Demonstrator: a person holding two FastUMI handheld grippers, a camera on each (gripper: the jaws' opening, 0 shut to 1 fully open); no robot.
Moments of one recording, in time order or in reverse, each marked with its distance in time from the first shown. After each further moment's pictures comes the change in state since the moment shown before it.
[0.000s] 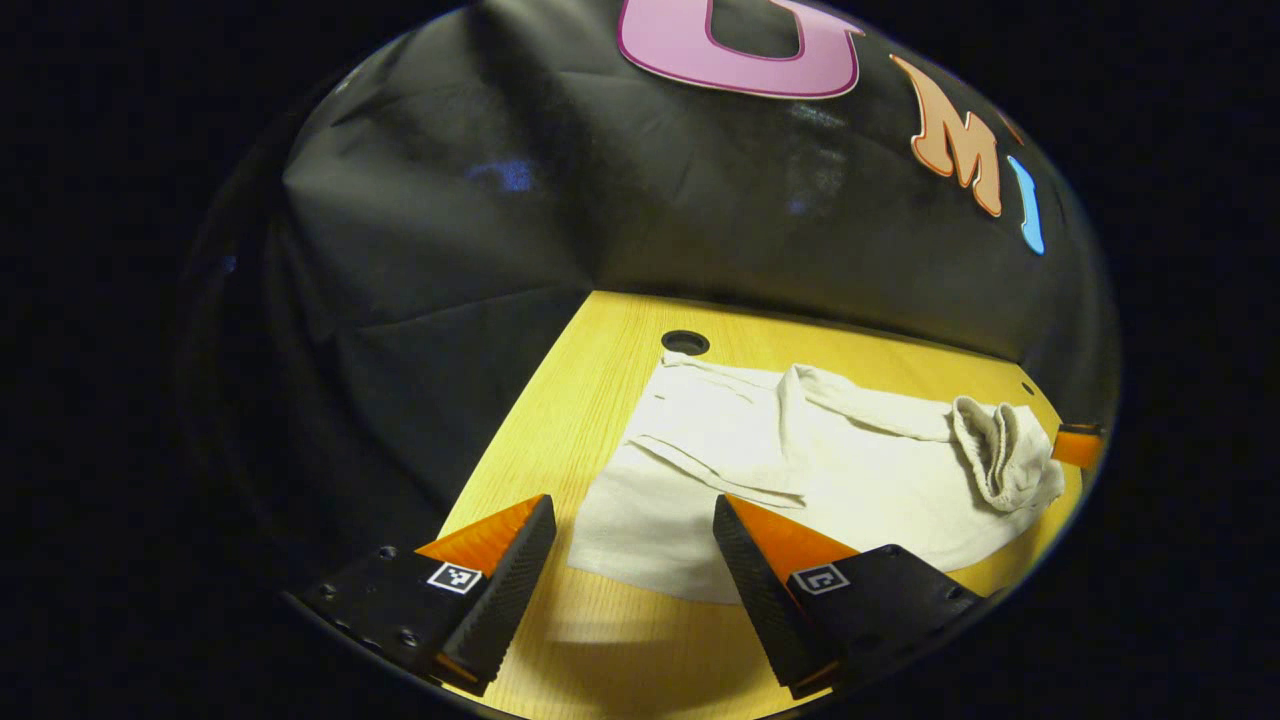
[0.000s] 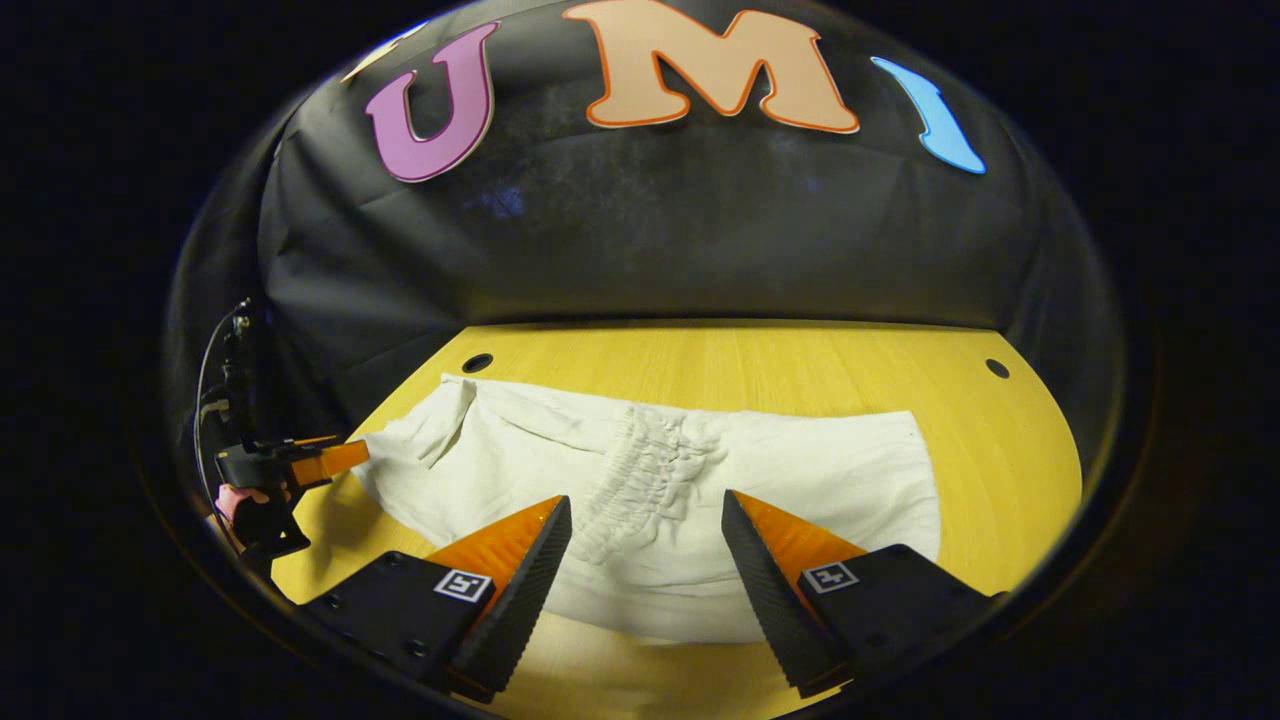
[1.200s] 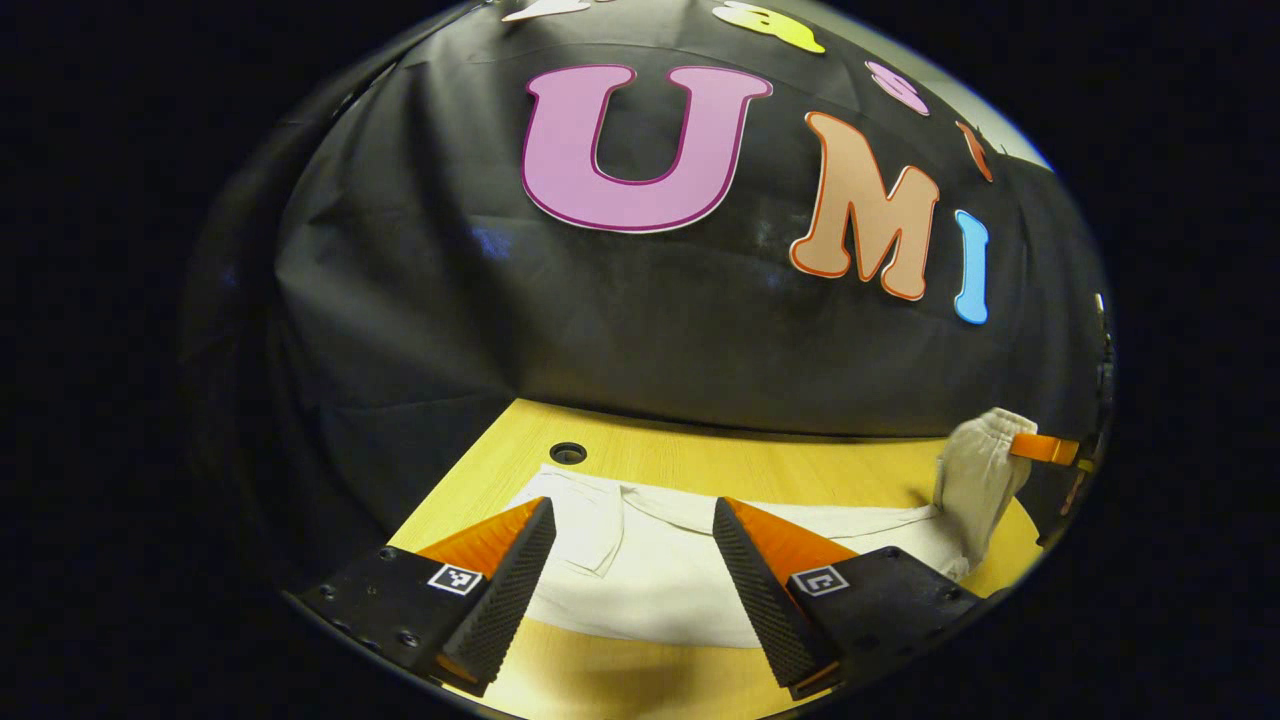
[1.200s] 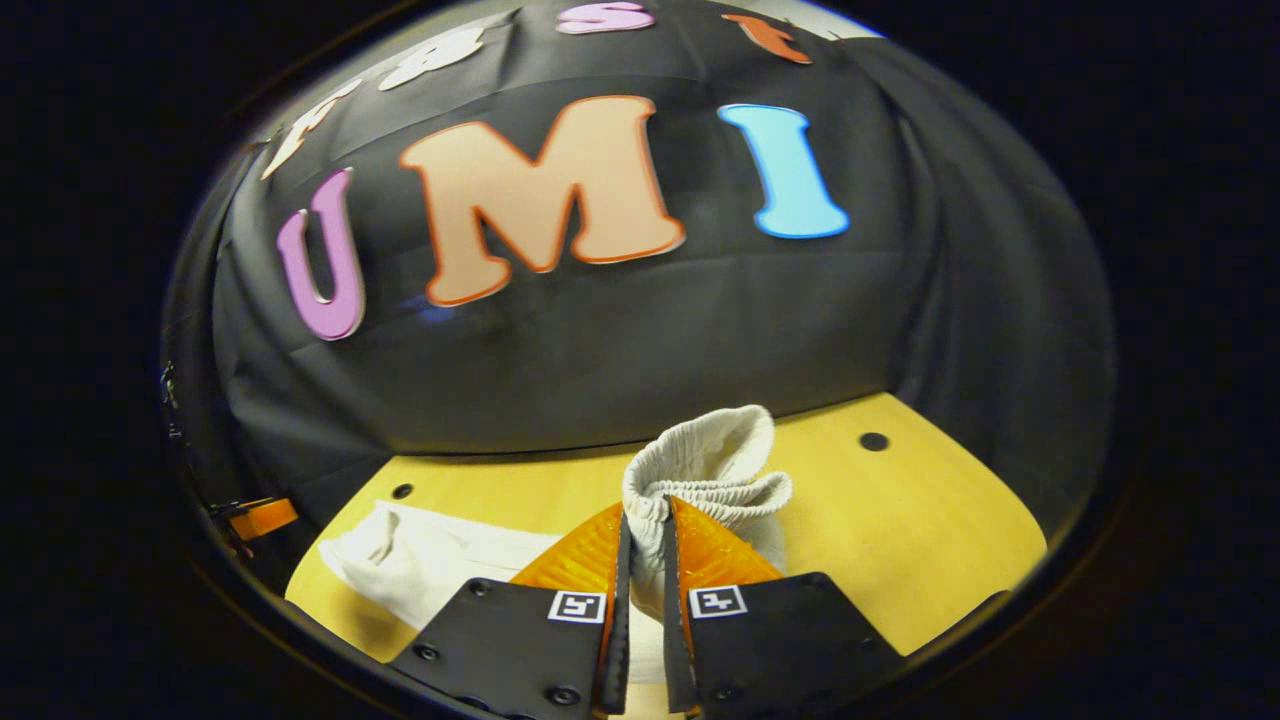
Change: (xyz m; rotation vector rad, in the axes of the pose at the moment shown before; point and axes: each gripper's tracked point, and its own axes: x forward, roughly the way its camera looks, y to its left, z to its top) left arm -0.100 -0.133 0.104 -0.033 -0.254 -0.077; right arm -0.054 -0.079 0.089 0.101 -0.259 -0.076
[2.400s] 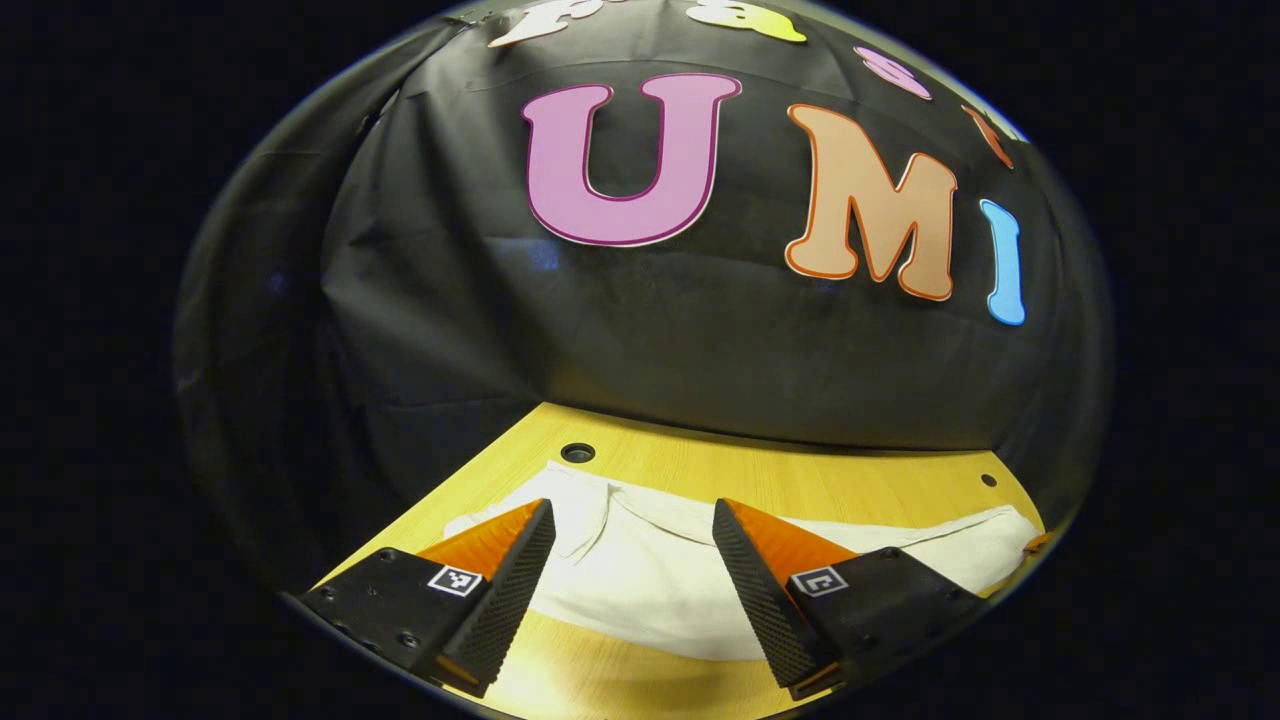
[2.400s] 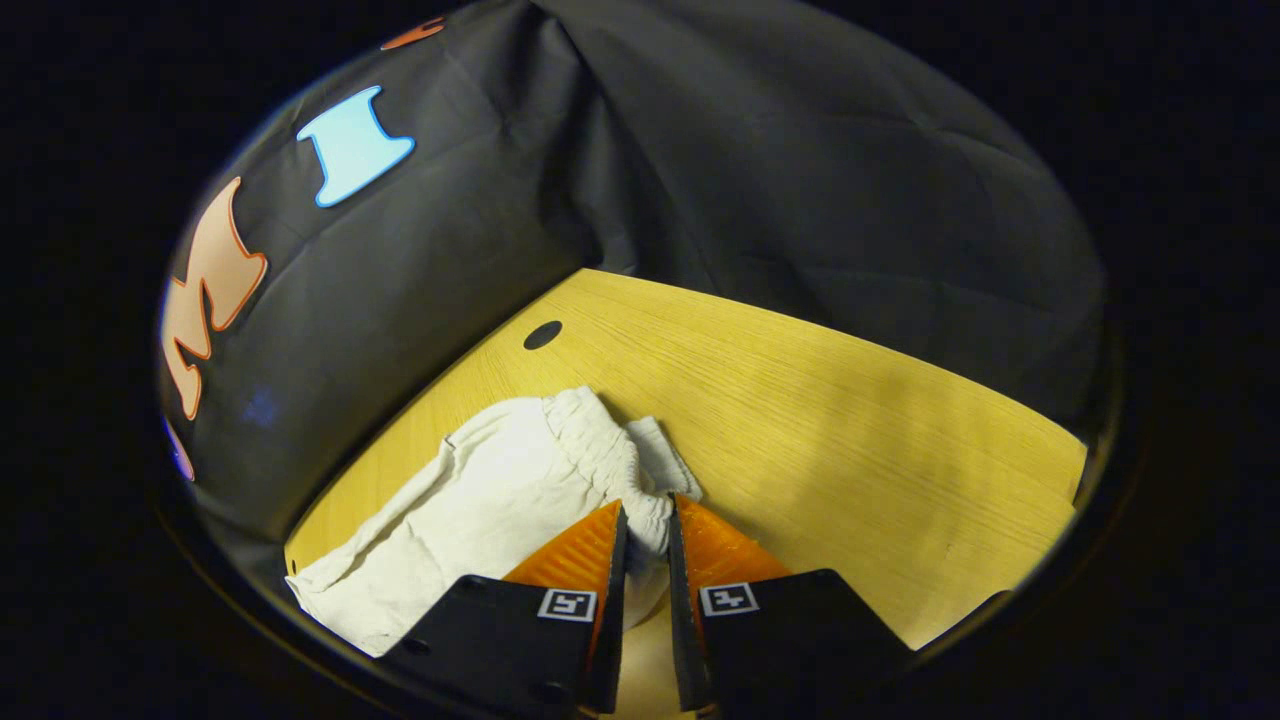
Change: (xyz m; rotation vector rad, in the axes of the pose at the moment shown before) left arm -0.014 -0.062 0.002 0.008 -0.025 0.199; right arm -0.034 -0.387 -0.147 0.510 0.152 -0.514
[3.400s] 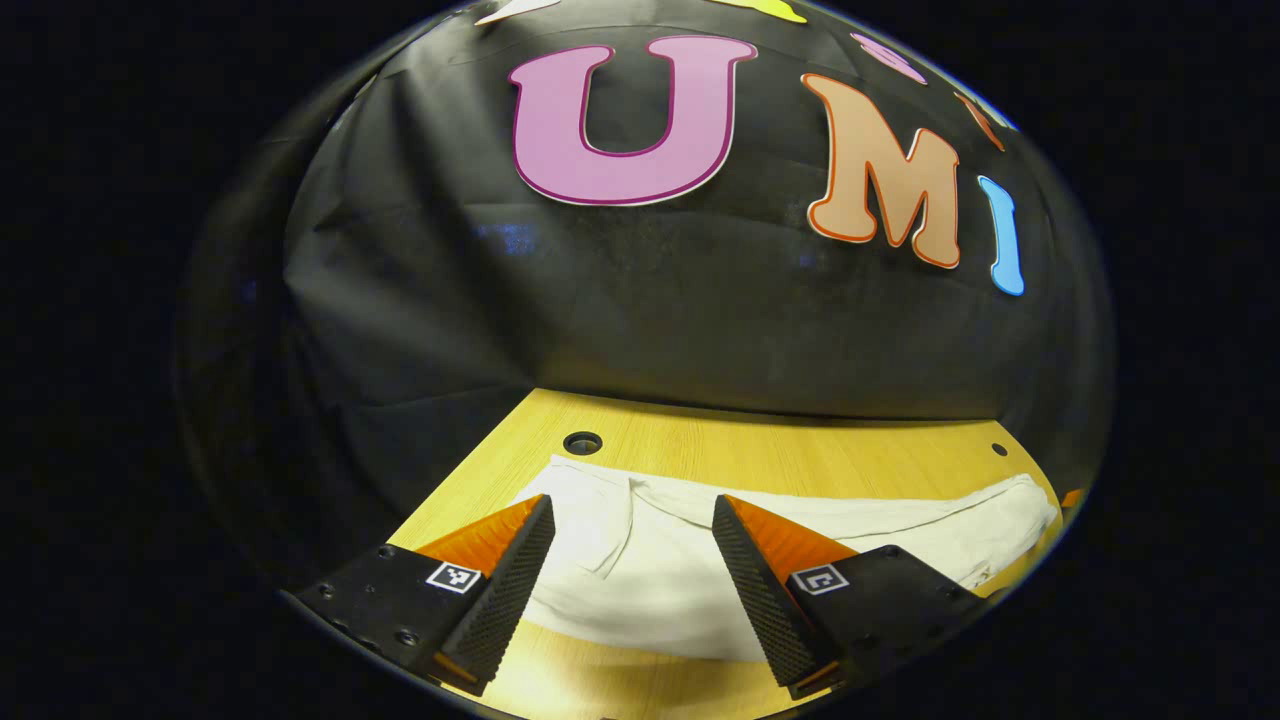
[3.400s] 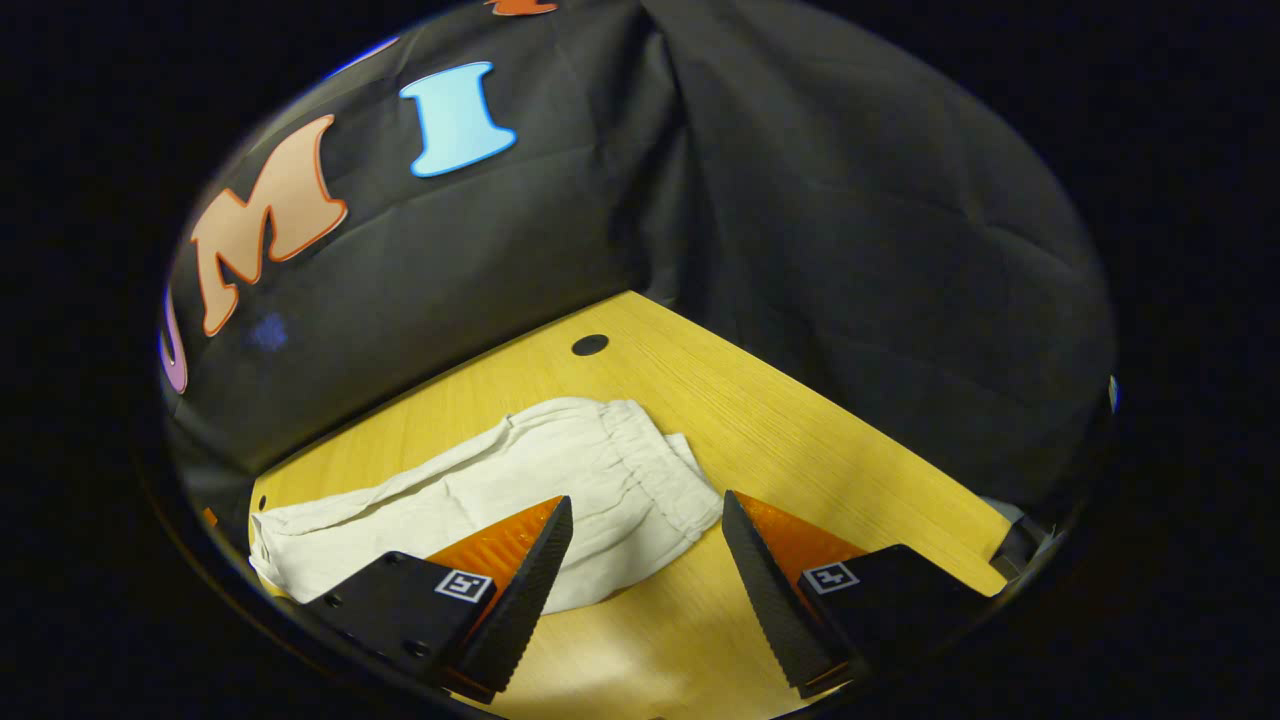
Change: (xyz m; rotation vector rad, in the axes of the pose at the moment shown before) left arm 0.039 0.036 -0.016 0.045 0.043 -0.057; right arm -0.060 0.007 0.012 -0.176 -0.051 -0.007
